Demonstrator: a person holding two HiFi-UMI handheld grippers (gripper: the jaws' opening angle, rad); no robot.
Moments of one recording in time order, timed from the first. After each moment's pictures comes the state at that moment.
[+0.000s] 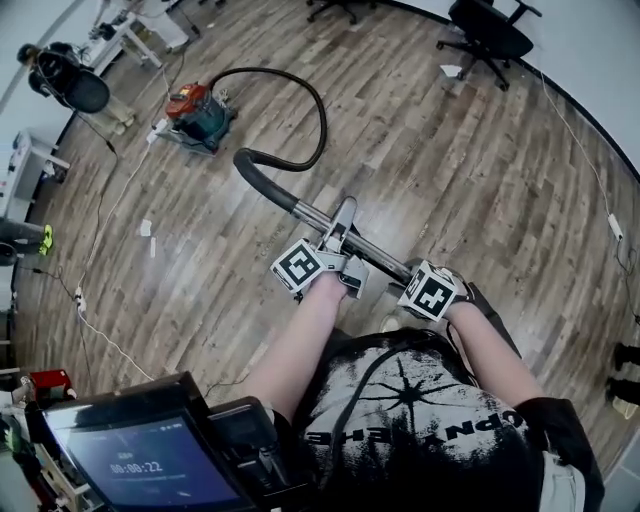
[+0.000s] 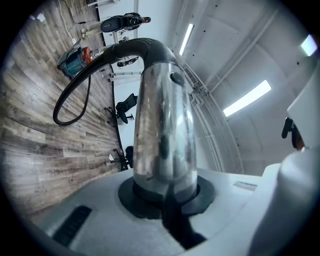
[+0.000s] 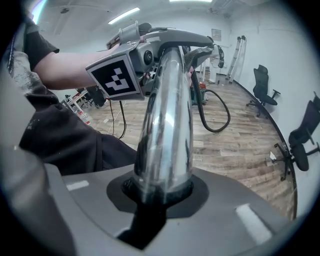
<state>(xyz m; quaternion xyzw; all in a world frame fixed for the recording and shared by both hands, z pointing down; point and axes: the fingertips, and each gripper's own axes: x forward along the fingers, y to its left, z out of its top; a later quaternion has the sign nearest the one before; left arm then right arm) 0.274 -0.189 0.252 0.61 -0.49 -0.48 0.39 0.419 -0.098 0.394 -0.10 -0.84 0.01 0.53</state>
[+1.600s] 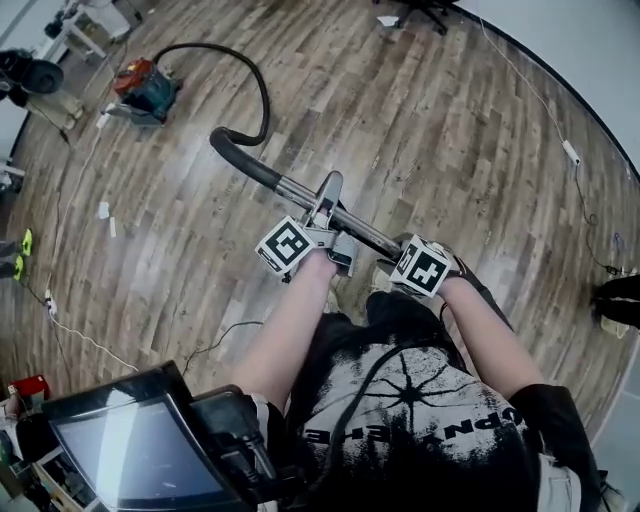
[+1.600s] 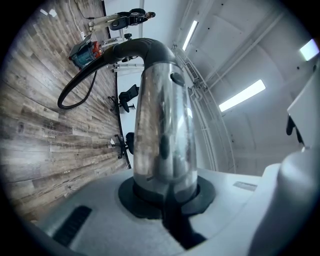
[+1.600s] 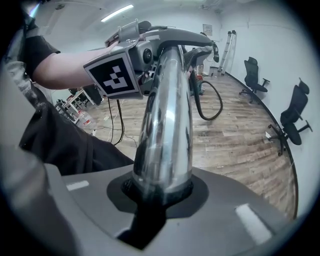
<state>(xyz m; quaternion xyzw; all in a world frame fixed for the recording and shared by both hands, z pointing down) 0.419 -0.033 0.269 0.63 -0.47 -0.46 0.42 0.564 0.073 0.404 -0.06 -0.83 0.04 0.55</state>
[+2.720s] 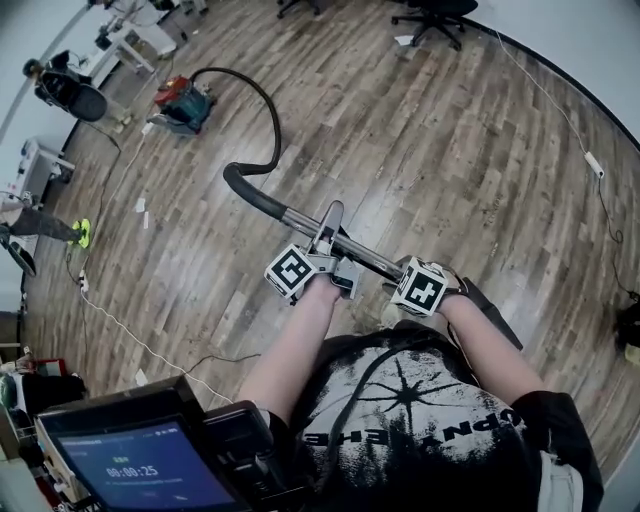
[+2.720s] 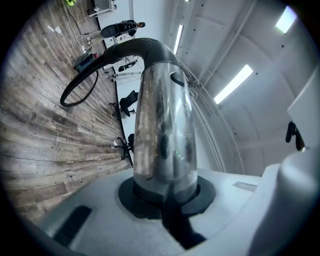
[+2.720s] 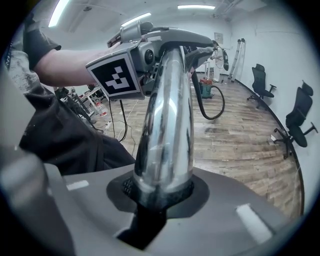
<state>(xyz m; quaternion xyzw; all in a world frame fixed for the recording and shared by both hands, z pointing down) 0.642 0.021 0.259 0.60 -0.50 -0.48 0.40 0.784 0.116 0.405 -0.12 -0.85 0.02 0.52</state>
